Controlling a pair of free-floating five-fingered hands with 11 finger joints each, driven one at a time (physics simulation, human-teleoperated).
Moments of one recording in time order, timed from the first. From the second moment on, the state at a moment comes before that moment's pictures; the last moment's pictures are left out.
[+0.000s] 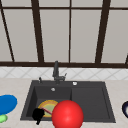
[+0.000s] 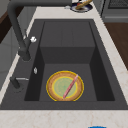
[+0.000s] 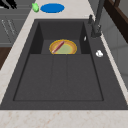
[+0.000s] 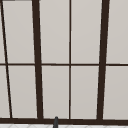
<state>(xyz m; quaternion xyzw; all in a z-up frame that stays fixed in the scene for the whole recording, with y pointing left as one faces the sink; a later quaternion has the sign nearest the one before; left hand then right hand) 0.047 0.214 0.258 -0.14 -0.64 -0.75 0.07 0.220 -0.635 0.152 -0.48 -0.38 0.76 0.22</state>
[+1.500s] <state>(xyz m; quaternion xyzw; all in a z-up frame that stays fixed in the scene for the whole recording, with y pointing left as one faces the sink) 0.047 0.214 0.258 -0.14 -0.64 -0.75 0.07 0.218 -0.538 0.289 -0.46 -0.35 0.77 0.28</state>
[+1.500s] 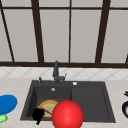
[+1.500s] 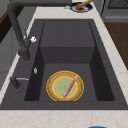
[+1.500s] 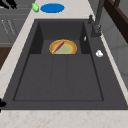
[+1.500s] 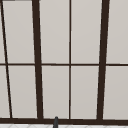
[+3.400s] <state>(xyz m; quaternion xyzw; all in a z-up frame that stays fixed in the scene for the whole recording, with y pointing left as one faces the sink) 0.047 0.214 0.258 -0.14 -0.64 -0.75 0.07 0.184 -0.468 0.293 -0.47 -0.39 0.66 0.43</state>
